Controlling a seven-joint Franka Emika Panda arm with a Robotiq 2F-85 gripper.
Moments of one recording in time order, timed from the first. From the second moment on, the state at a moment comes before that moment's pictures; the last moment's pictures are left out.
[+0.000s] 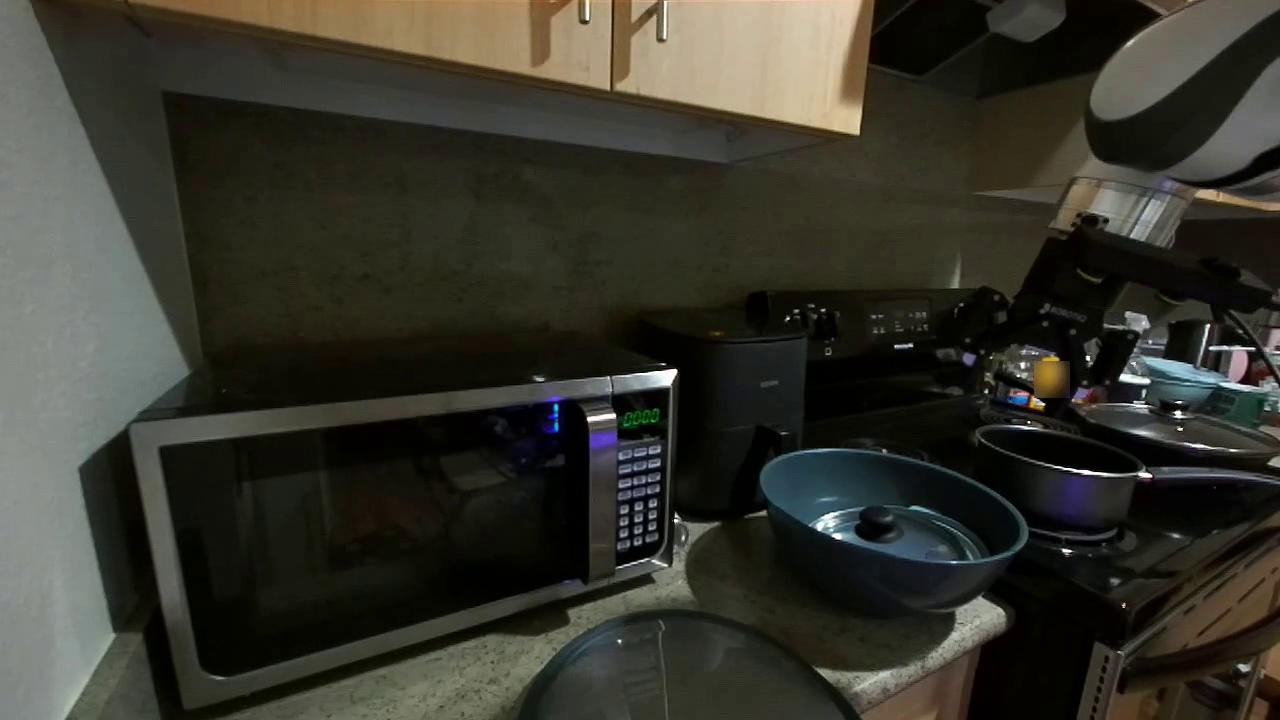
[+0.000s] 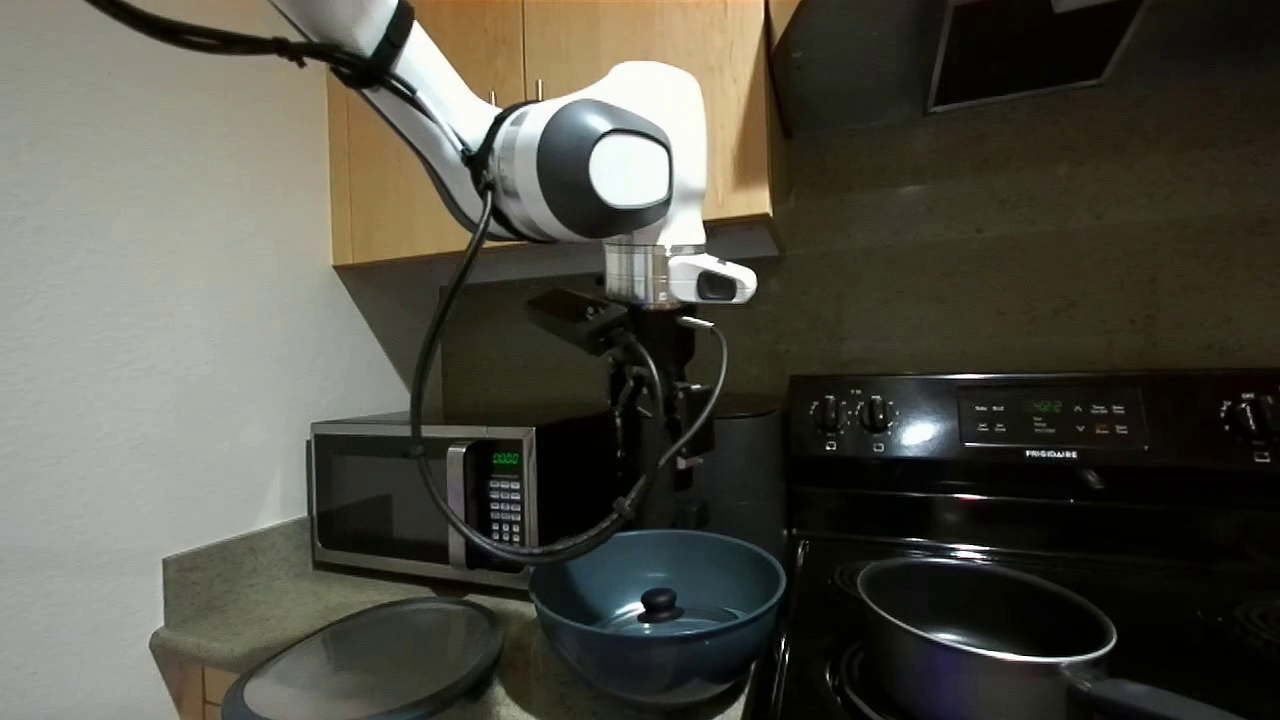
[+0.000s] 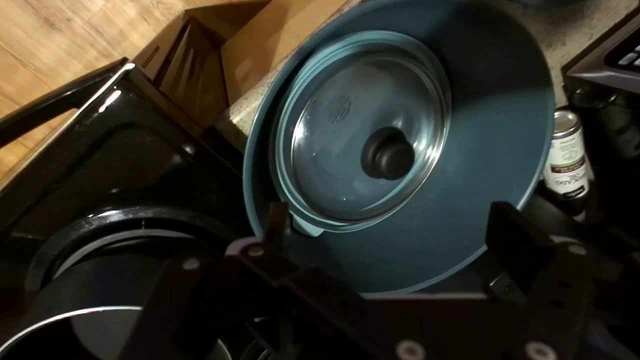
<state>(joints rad) -0.12 -0.34 -0.15 -2.42 0.19 2.30 0.26</state>
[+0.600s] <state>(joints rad) -0.13 -0.25 -0.15 -2.37 0.19 2.32 0.26</state>
